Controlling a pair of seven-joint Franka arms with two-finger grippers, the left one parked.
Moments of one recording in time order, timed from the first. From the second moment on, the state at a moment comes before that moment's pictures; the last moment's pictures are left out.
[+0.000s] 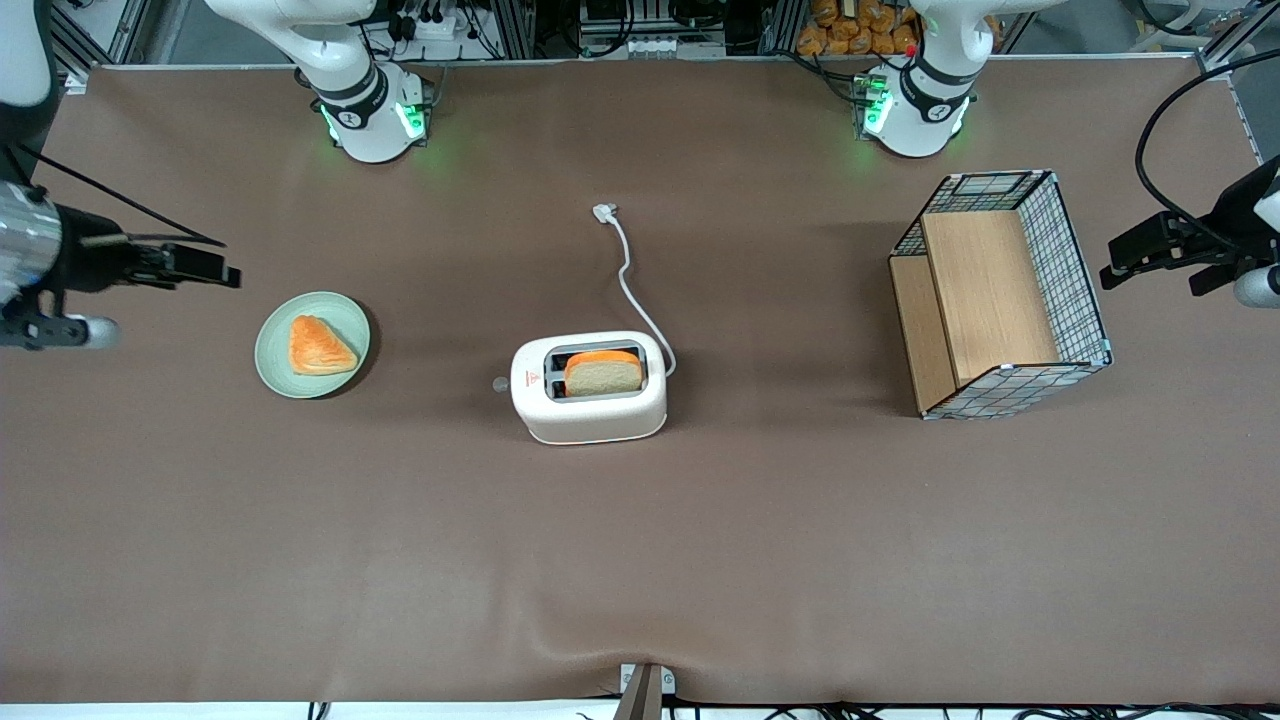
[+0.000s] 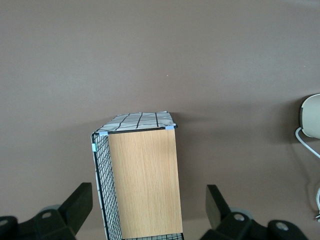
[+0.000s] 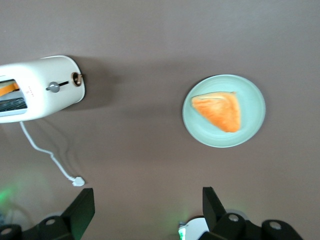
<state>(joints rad) -0.02 0.15 -0.02 -1.55 0.24 1.41 0.02</state>
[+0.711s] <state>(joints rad) 0.03 0.35 -0.02 -1.56 0.46 1.50 0.02</state>
